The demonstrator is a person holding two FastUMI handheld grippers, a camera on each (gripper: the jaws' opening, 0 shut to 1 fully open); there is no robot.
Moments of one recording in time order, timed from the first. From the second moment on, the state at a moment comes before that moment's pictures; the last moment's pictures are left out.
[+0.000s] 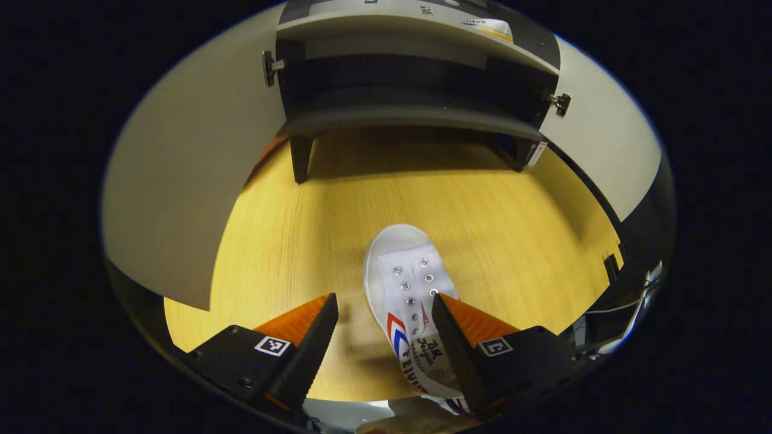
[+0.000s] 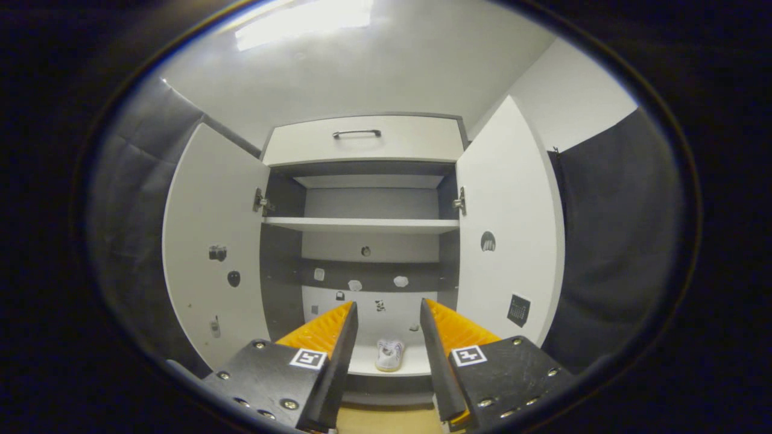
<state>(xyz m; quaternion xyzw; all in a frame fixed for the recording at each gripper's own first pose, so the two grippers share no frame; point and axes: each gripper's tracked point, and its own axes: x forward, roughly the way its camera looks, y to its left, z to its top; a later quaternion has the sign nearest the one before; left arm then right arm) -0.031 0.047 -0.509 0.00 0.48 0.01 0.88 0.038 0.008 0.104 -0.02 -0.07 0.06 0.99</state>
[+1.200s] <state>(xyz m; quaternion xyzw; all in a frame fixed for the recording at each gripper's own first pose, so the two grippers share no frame) -0.029 0.042 -0.523 -0.09 0.54 0.04 0.83 0.061 -0.006 0.105 -0.03 -0.09 0.05 0.99</state>
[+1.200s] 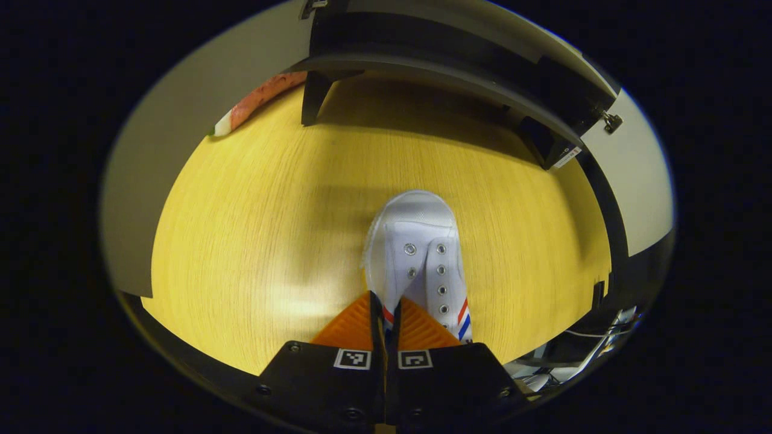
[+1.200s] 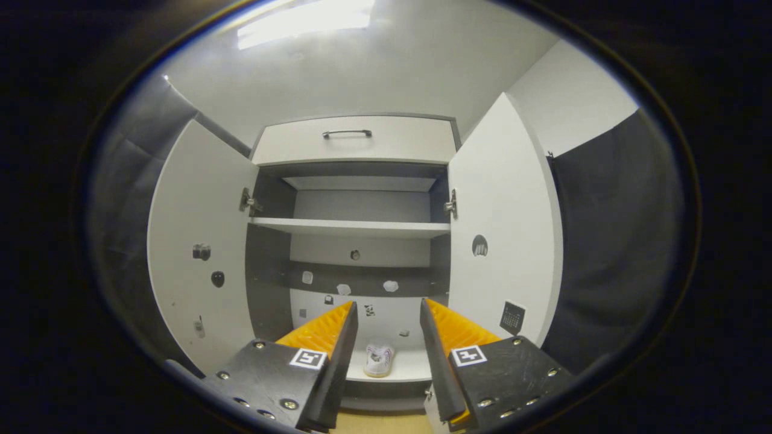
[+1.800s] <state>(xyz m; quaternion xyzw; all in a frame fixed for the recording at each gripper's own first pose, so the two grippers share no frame) 0.094 -0.020 -0.278 -0.08 0.33 -0.05 0.94 0.060 -0.024 0.106 -0.03 -0.09 0.04 0.99</state>
